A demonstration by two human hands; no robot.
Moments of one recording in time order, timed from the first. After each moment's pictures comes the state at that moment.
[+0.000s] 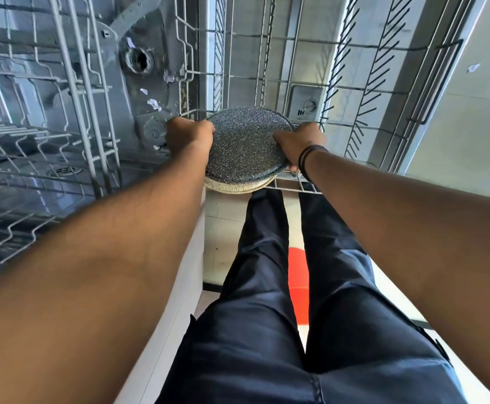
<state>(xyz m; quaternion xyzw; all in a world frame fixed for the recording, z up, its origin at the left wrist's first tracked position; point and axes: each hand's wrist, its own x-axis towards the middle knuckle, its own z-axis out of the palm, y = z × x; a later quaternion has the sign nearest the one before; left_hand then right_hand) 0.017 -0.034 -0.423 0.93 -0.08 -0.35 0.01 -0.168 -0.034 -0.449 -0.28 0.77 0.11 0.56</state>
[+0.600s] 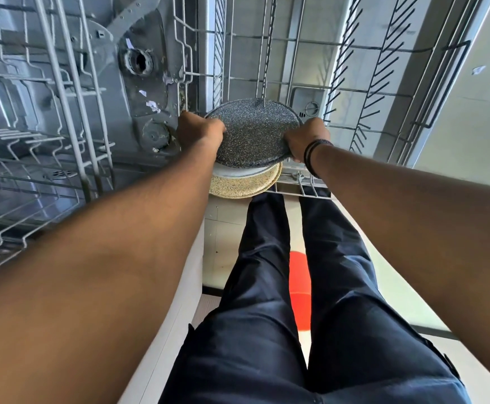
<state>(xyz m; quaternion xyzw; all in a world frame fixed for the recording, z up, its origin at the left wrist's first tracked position) 0.008 -0.042 -0.451 0.92 -0.11 -0.38 0.00 -0.174 -0.046 -0.479 -0.30 0.78 0.12 0.54</state>
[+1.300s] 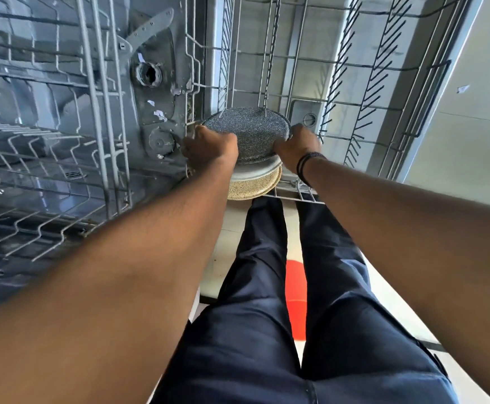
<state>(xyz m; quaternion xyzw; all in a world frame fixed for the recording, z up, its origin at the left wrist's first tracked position) -0.012 -0.016 -0.444 0.94 -0.14 -0.30 -0.05 -0.164 -0.037 -0.441 -0.43 0.72 0.12 0.53</state>
